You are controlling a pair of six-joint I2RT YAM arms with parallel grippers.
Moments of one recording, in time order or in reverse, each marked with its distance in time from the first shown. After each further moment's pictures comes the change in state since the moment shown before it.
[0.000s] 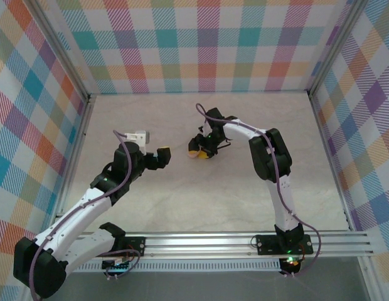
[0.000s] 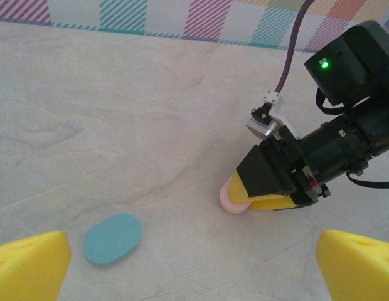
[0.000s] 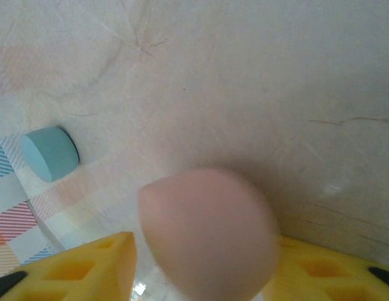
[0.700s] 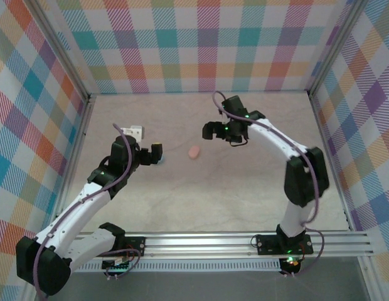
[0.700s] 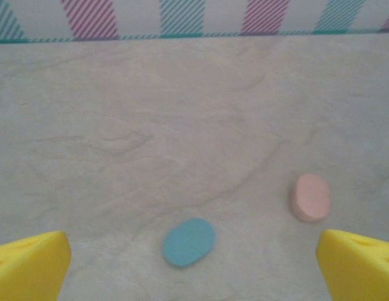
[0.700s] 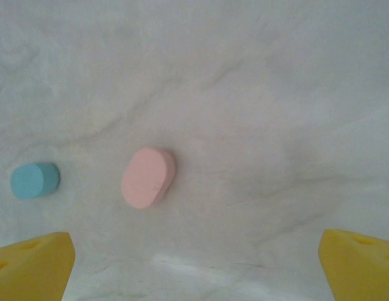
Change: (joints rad) left arm 0.086 0.064 0.081 -0.094 -0.106 0.156; right arm -0.023 -0.539 -0.256 0.019 0.533 -0.155
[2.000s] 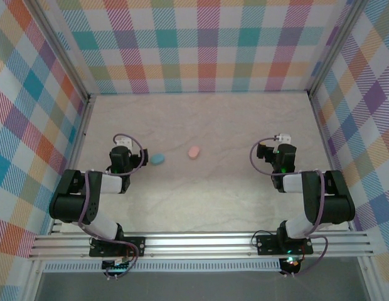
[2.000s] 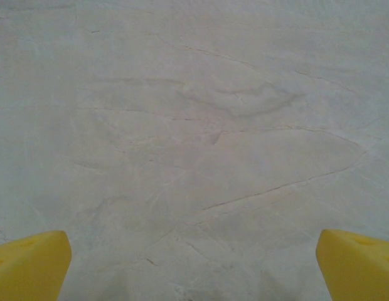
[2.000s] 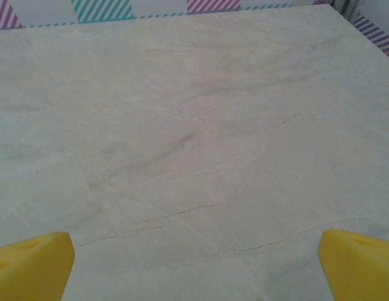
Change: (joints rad) left arm 0.320 0.583 -0.341 0.972 0.082 0.108; right arm -0.451 -0.196 -1.047 1.384 0.231 -0.344
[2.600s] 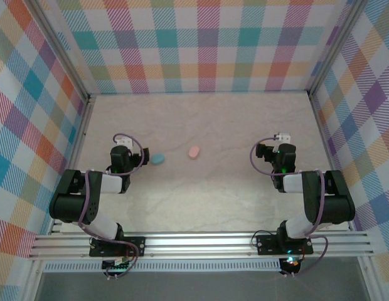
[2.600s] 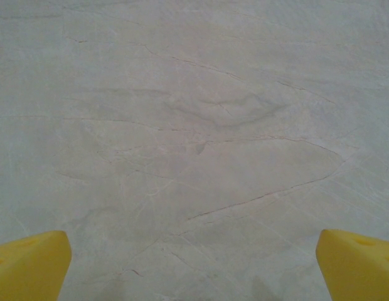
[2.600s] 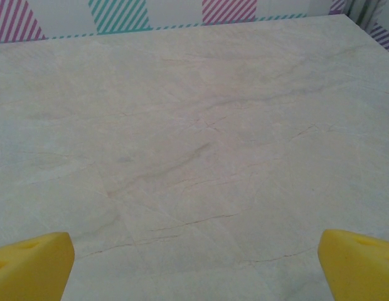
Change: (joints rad) left arm 0.002 0.000 0.000 0.020 0.027 -0.006; right arm -0.001 0.000 0.000 0.024 -0.048 -0.001
